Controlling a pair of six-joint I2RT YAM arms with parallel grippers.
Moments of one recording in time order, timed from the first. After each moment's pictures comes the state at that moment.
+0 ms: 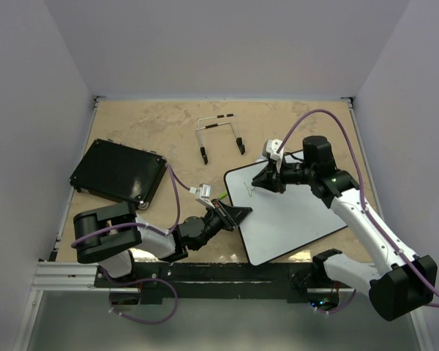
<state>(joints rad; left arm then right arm) -1.24 1.61 0.38 1.27 -0.43 -1.03 0.35 1.07 0.91 -0.42 -0.86 -0.45</state>
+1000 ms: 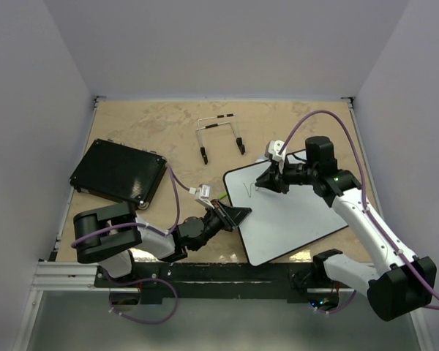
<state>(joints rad) -1.24 1.61 0.37 1.27 -0.44 -1.04 0.32 1.07 0.92 -0.47 -0.85 -0.50</state>
